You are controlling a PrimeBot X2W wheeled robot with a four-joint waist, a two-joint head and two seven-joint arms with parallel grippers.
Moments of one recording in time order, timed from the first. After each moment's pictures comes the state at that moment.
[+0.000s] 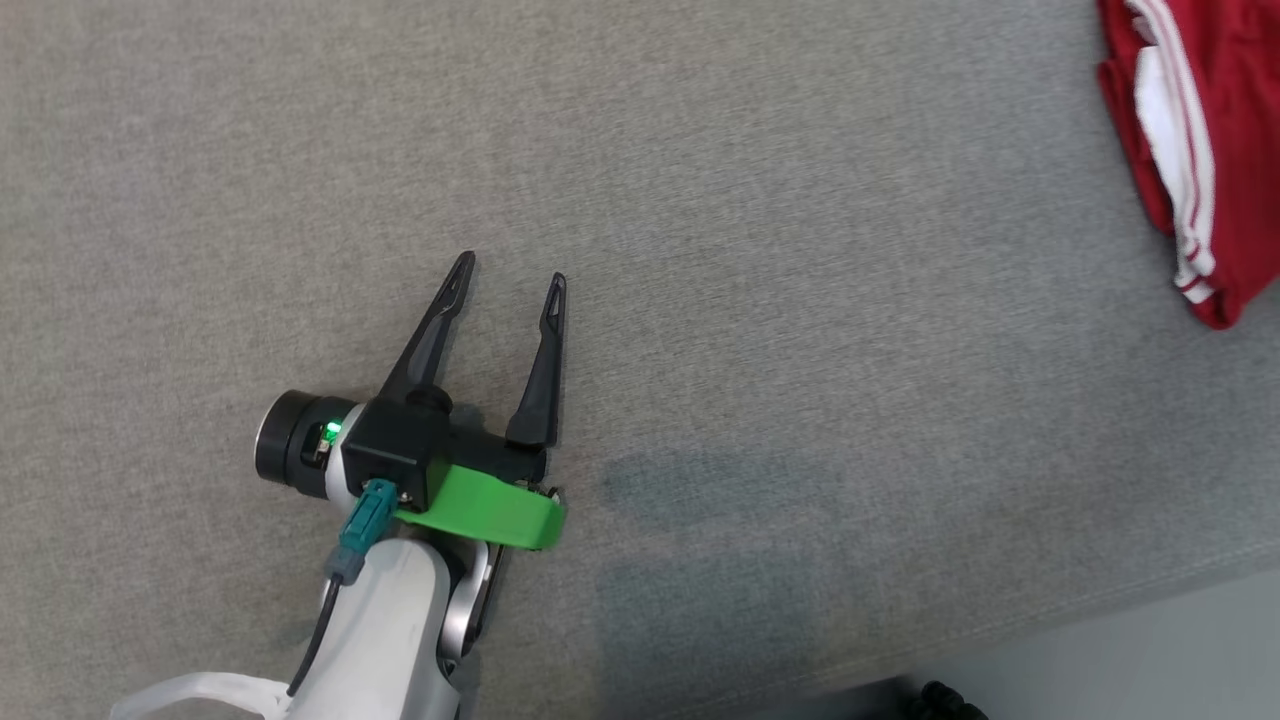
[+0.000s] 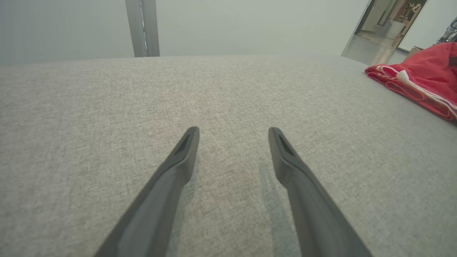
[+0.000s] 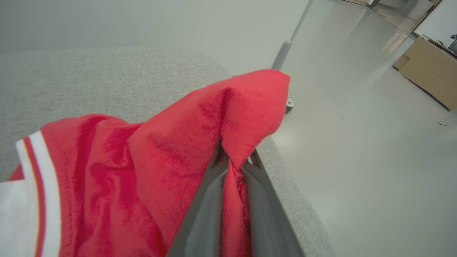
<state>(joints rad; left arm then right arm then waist) -0.34 0.05 -0.35 0.16 -0.15 -0.01 -0.26 -1.05 -0.55 0.17 1.15 0.43 0.13 -0.26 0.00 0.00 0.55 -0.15</state>
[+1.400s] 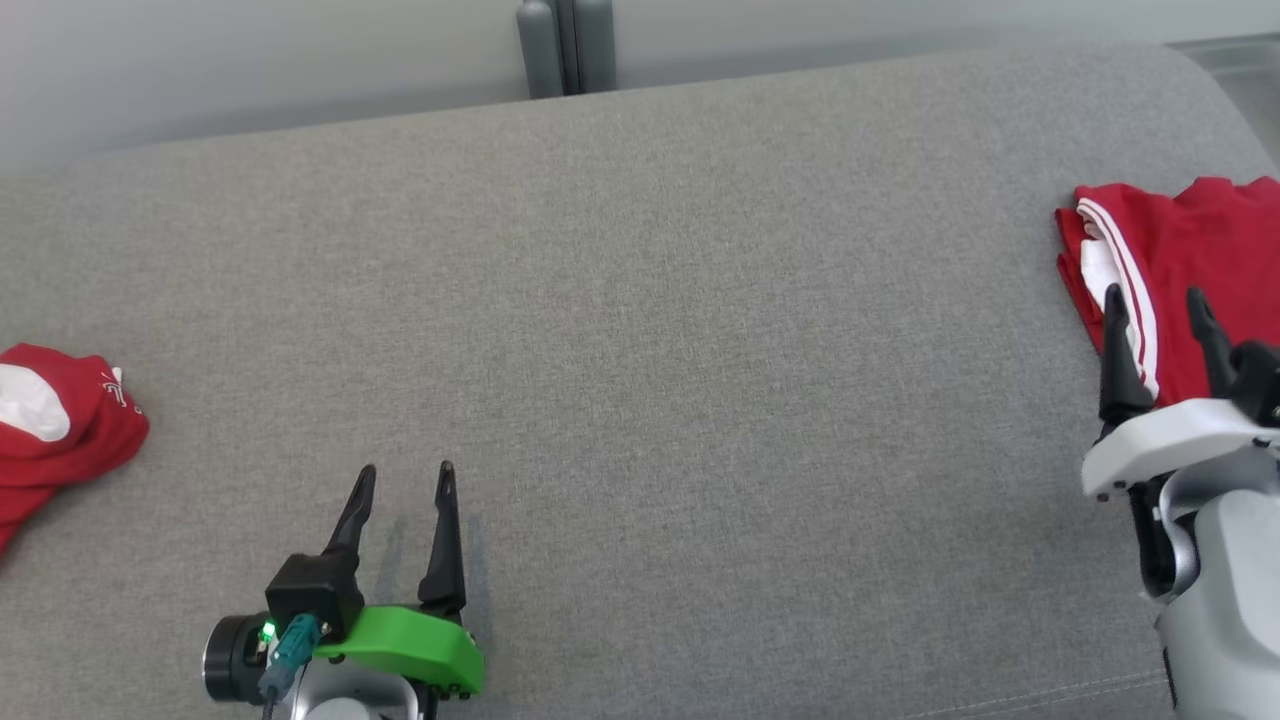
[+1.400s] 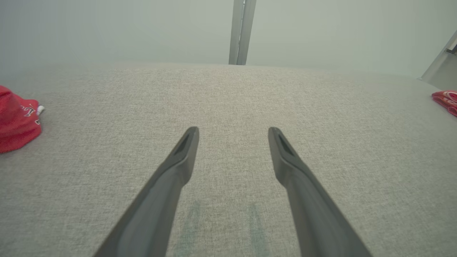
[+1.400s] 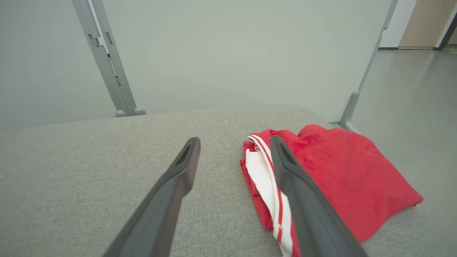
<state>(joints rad) -0.11 0.05 -0.21 0.30 -0.24 0.02 -0.26 -0.42 -0.20 -0.17 0.54 0.13 0.13 -0.26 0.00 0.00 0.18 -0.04</state>
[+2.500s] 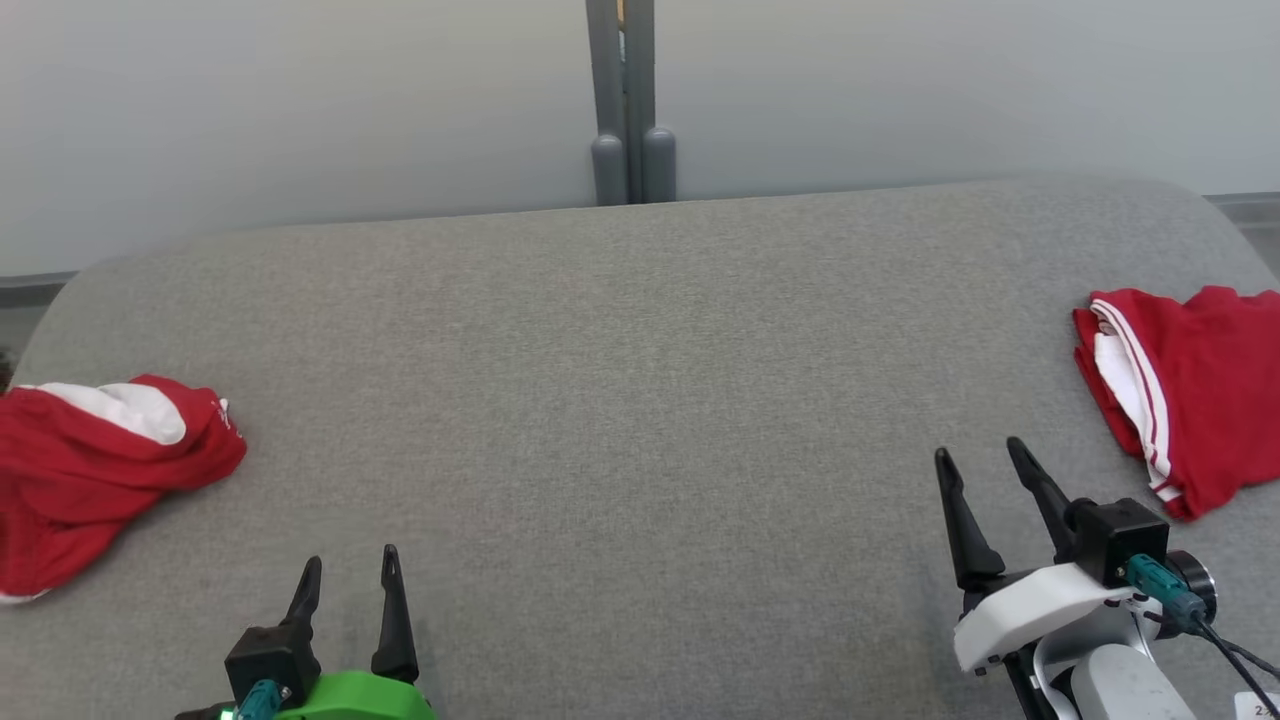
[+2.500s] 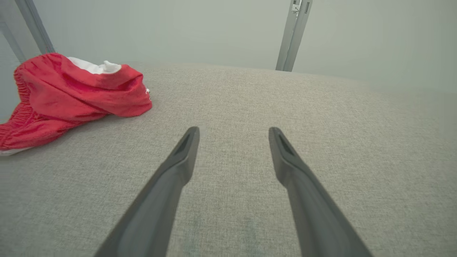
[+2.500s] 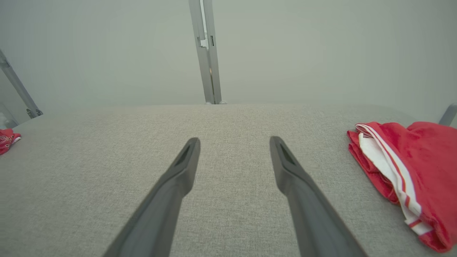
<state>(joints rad) 0.00 0.05 -0.09 0.37 -0.23 0.04 -0.26 -0.11 -0.11 0.07 0.32 0.18 0.13 -0.26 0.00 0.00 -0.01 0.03</state>
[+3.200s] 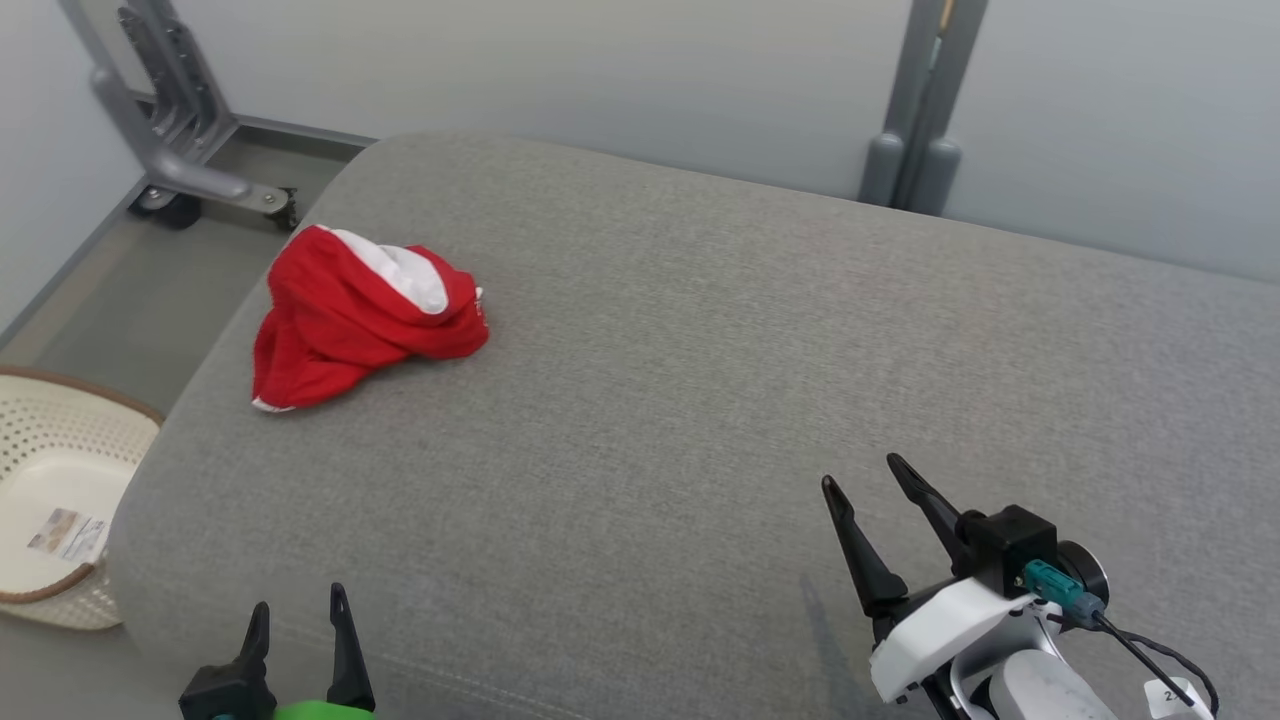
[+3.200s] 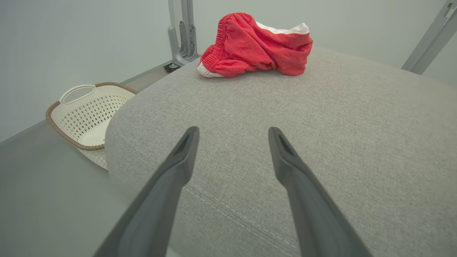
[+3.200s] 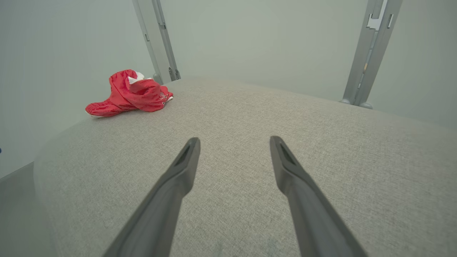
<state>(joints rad) 0.04 0.05 -0.01 0.39 -0.24 0.06 -0.26 -0.14 -0.11 0.29 0.35 0.23 0.13 -0.26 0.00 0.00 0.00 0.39</state>
